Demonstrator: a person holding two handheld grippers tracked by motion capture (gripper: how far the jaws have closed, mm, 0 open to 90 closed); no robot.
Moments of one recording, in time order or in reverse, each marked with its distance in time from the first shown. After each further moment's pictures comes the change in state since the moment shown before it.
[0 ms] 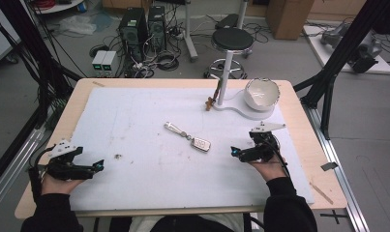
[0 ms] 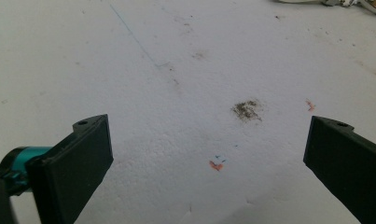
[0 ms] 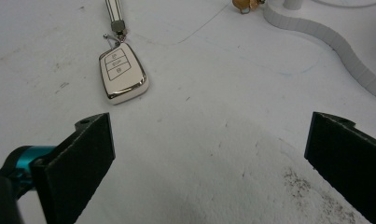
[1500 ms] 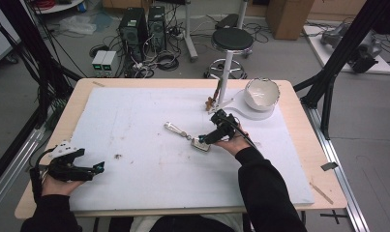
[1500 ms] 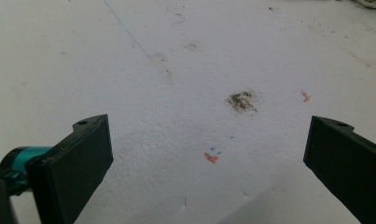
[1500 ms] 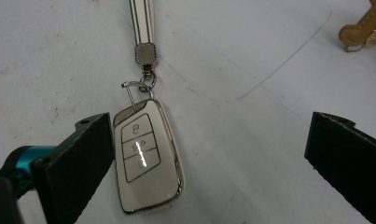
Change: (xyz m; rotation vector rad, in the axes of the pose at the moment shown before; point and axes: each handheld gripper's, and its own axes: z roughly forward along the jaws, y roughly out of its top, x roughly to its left) left arm 0.003 -0.006 0.004 0.012 -0.041 -0.008; right arm 0.028 0.078 0.104 0.238 0.125 -0.105
